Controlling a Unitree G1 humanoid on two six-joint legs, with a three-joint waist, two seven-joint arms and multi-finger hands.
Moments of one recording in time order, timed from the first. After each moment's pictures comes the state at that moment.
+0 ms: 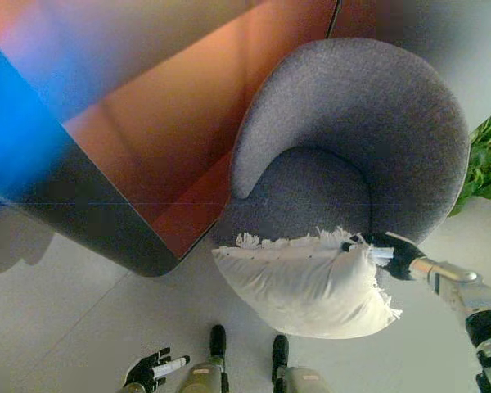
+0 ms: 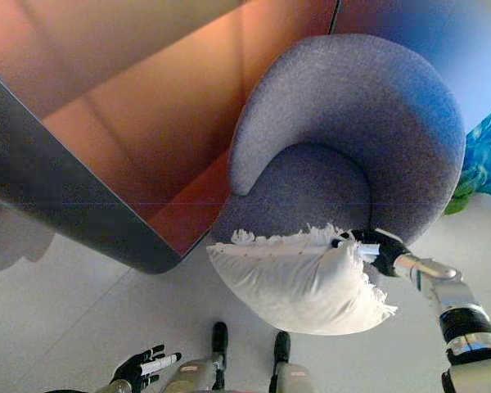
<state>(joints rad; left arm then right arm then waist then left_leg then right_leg) 0.03 0.32 -0.17 1.20 -0.37 -0.10 -0.08 -0.39 -0.85 0.17 0.72 0.50 0.16 0.60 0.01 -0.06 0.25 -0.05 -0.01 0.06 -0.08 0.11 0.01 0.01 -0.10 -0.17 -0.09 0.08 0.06</state>
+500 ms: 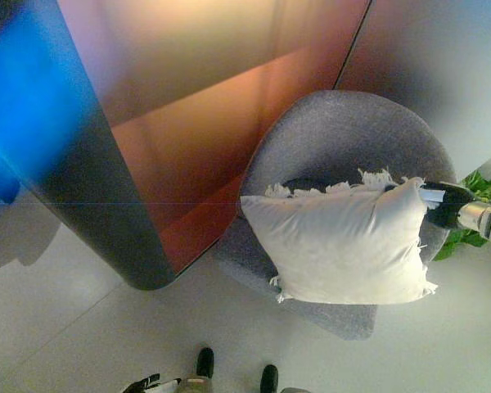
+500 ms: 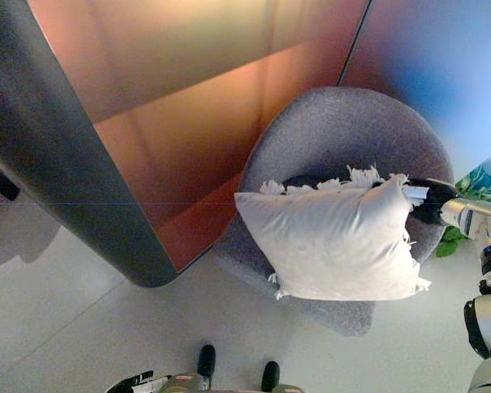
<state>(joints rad) 0.05 0.32 -0.14 1.29 -0.32 -0.08 -0.05 -0.85 -0.99 0.29 1.06 0.63 0.35 0.57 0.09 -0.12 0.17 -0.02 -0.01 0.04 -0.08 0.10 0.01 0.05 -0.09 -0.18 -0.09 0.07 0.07</state>
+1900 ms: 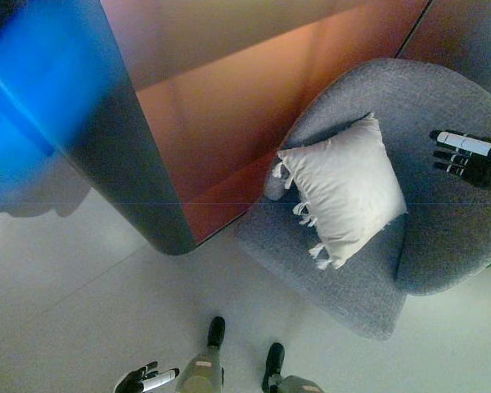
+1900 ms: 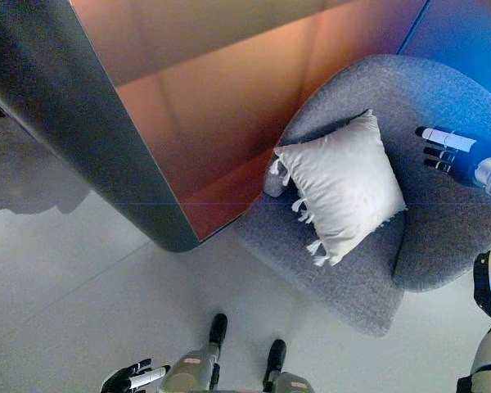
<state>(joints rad) 0.04 0.34 -0.14 1.26 -0.33 -0.13 -0.07 -1.08 -1.02 0.22 1.26 0.70 0.36 0.36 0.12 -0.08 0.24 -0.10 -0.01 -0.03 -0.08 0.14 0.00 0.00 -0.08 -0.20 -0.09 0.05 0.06</state>
